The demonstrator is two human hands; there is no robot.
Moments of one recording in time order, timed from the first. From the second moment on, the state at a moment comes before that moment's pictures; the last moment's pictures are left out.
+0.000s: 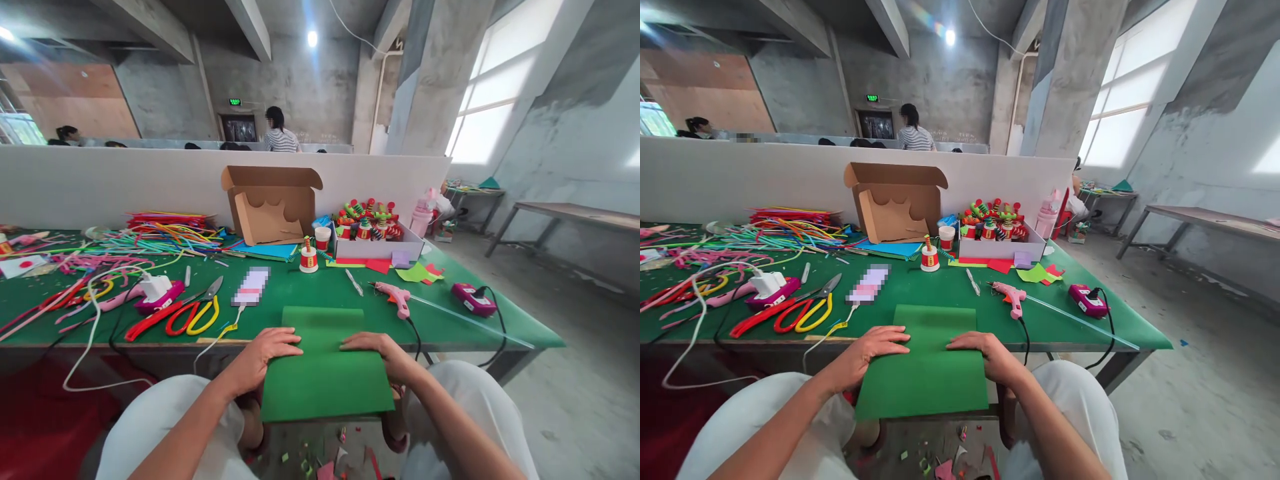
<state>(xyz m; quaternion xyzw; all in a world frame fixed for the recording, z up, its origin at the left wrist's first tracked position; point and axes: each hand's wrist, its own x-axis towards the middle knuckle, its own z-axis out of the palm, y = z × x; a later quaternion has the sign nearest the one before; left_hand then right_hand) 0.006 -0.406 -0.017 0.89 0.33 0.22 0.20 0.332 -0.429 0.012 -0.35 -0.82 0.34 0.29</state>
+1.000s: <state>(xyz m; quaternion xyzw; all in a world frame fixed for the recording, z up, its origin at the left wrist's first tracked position) 0.109 -0.401 0.016 0.87 0.44 0.19 -0.12 0.346 -0.415 0.025 -0.35 -0.88 0.17 0.28</state>
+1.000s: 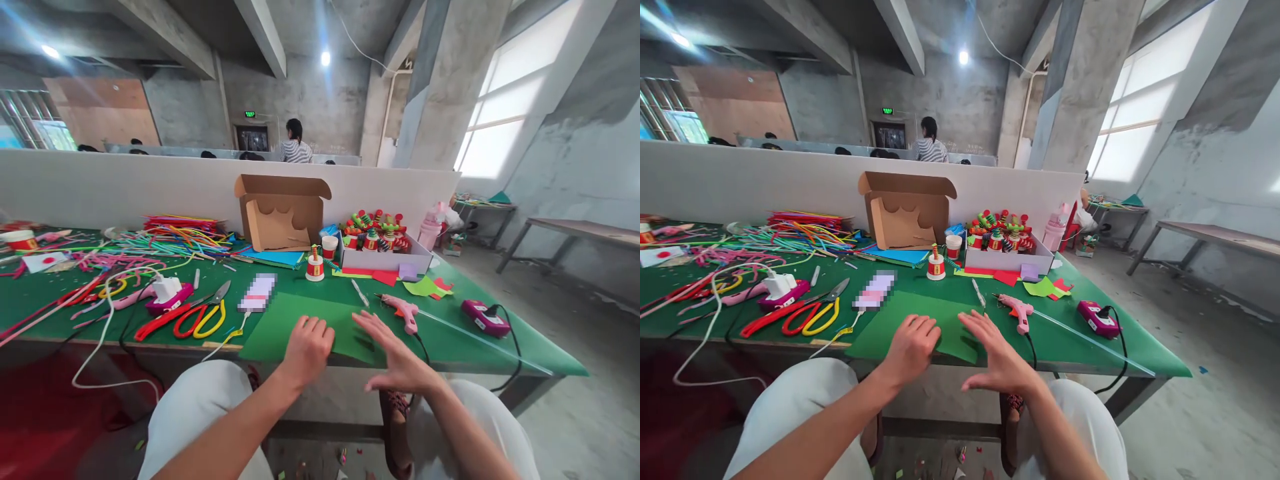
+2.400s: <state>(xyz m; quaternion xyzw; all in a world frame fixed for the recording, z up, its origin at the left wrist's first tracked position) 0.039 -0.377 -0.024 0.86 0.23 0.35 0.30 0.368 -0.413 0.005 -0.36 -0.83 0.22 0.37</state>
